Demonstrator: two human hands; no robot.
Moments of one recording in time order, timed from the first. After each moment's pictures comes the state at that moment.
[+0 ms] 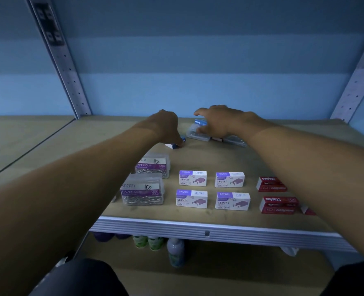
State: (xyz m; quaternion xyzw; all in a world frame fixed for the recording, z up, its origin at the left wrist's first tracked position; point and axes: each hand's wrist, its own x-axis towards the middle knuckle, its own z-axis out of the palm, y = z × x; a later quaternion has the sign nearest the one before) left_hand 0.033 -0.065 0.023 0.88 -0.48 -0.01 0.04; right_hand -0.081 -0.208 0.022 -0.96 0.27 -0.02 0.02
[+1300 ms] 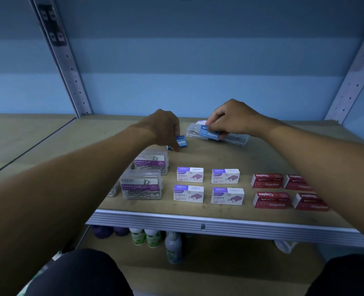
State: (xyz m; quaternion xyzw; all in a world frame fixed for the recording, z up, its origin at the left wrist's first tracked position) left_hand 0.027 -0.047 0.022 0.84 -0.53 -0.01 0.09; right_hand -0.126 -0.210 0.026 -0.91 0.27 -0.15 0.29
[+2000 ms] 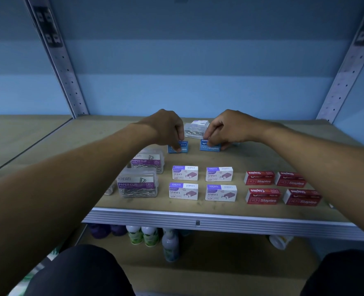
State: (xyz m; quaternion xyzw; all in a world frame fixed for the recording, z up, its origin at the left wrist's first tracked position) left_hand 0.007 -0.043 0.033 0.81 -0.56 -0.07 0.12; right_hand -0.149 -0.203 0.022 -0.91 0.24 -0.06 0.34
